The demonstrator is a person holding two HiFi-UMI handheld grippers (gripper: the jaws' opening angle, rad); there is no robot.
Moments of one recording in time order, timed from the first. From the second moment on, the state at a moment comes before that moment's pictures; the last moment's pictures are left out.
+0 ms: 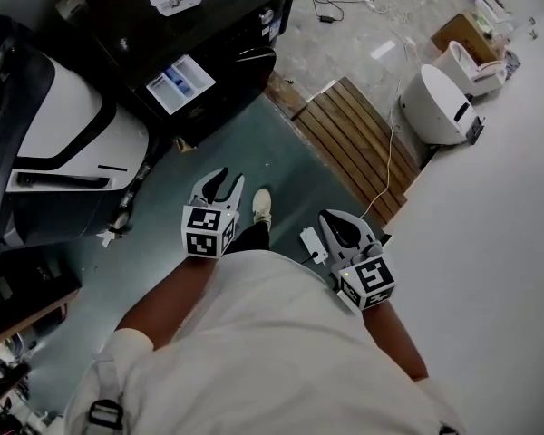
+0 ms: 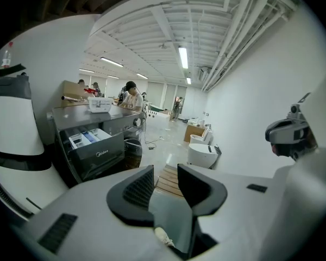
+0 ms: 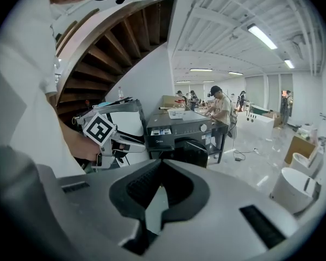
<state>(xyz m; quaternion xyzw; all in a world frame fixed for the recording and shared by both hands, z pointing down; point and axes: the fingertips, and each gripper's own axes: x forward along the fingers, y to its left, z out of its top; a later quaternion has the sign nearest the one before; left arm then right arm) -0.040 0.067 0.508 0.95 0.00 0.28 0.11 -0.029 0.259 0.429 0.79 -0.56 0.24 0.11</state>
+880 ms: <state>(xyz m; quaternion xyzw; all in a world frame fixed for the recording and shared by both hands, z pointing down) 0.041 -0.029 0.541 0.94 -0.13 0.27 0.17 0.102 0.119 0.422 0.68 -0.67 0.23 0.17</state>
